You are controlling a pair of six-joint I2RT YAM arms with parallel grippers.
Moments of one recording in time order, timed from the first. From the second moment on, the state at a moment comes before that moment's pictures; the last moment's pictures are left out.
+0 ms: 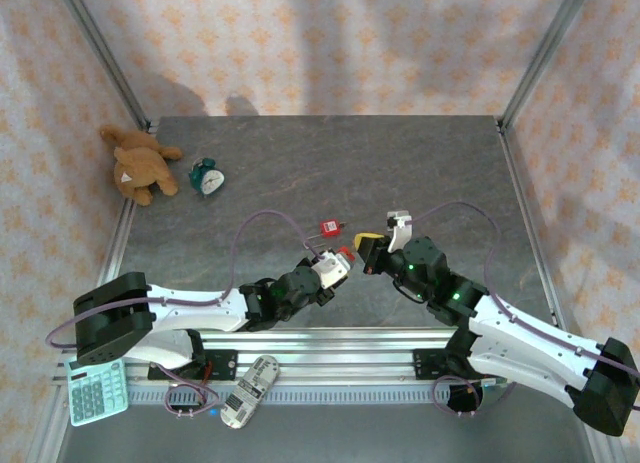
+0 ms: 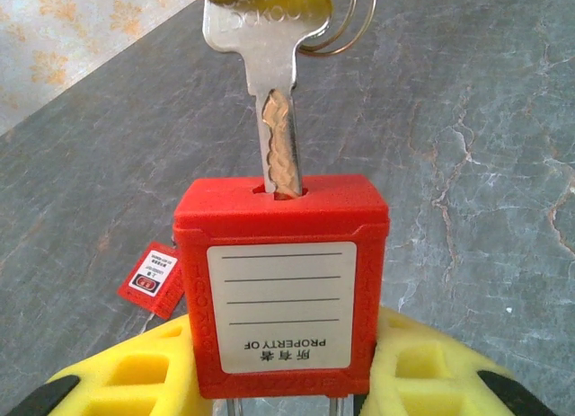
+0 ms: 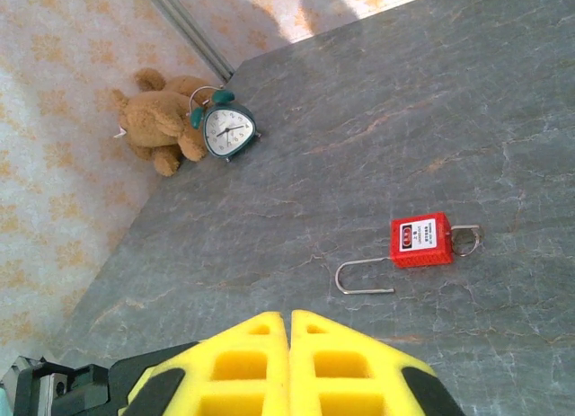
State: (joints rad) left arm -1.14 1.35 0.55 0.35 -0.45 0.07; right arm 0.86 0.79 0.47 0.03 0.12 0.64
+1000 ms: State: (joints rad) left arm -1.14 1.28 0.62 0.13 -0.44 -0.05; right arm 0.86 0.85 0.47 0.12 0.08 0.60
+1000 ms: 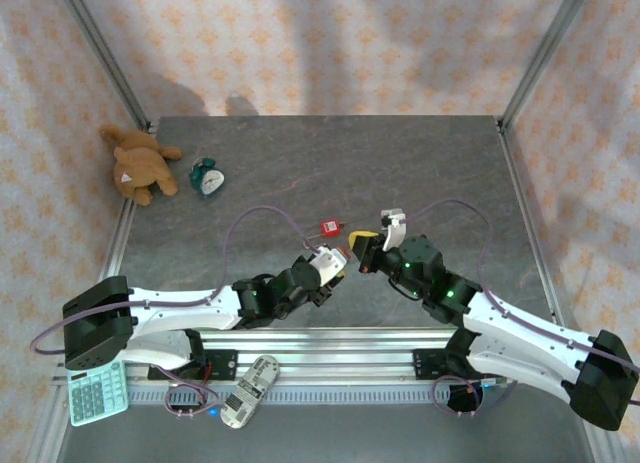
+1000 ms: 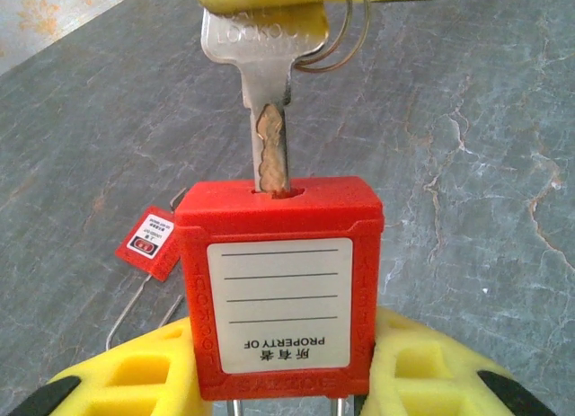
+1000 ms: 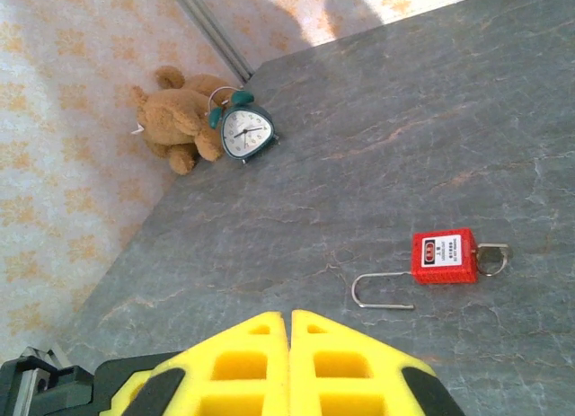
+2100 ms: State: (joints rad) left arm -1.07 1.22 0.67 0.01 -0.28 -0.10; right arm 0.86 0.88 0.47 0.15 0.00 0.57
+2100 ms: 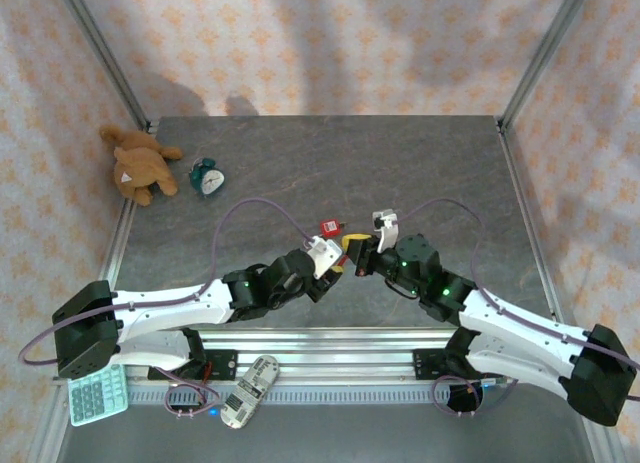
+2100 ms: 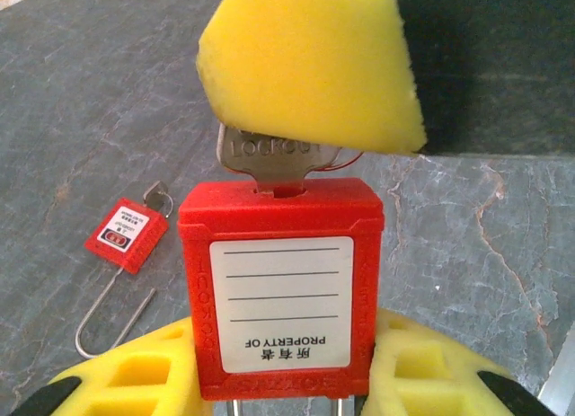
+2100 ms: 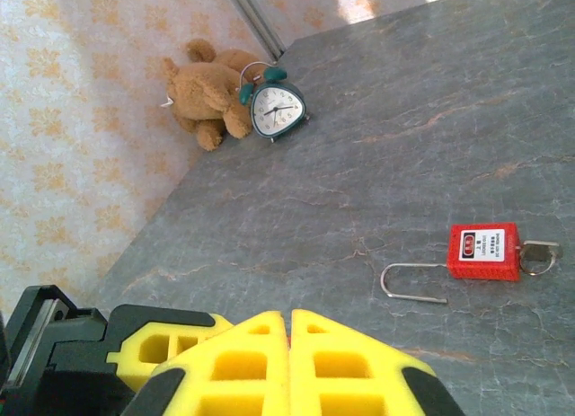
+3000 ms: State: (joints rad) left arm -1.15 1.35 0.93 -0.25 -0.71 0.47; right arm 0.77 0.50 0.62 -0.37 0.26 0.50
